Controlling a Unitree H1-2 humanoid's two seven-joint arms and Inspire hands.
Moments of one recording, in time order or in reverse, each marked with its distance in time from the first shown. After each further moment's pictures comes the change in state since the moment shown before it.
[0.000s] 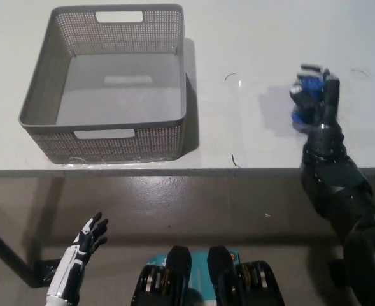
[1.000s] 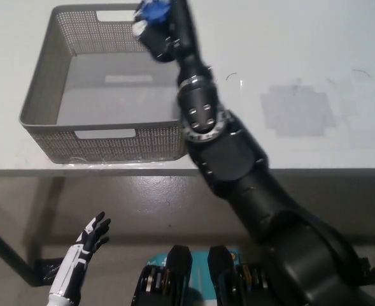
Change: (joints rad) left_arm -0.009 0.002 -0.007 0.008 0.027 0.000 0.000; right_arm -0.140 0.296 0.262 -0.181 -0.139 0.030 0.033
